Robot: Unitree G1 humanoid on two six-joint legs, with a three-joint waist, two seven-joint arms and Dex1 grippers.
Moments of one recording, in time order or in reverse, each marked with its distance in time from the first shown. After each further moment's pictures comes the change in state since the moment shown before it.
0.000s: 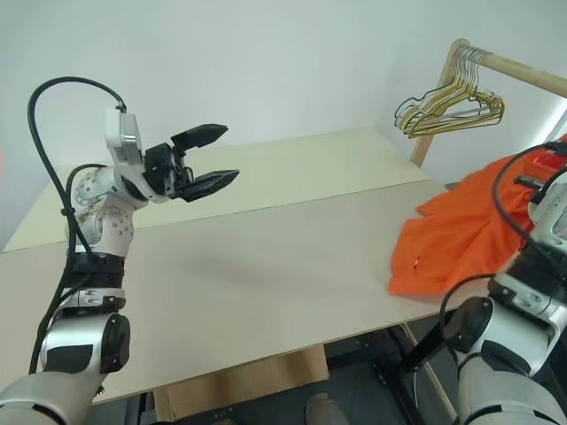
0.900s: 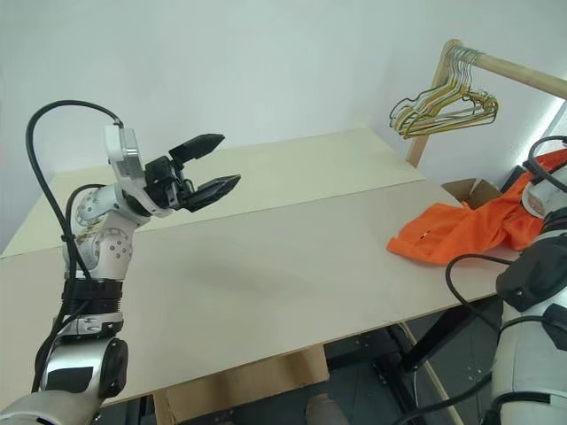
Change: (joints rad) left arm 0.115 -0.009 -0.010 -0.162 -0.030 0.048 0.151; right arm -0.261 -0.233 -0.039 0.958 0.299 -0.623 -0.136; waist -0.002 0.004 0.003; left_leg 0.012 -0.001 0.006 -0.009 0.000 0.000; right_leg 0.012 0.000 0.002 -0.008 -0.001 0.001
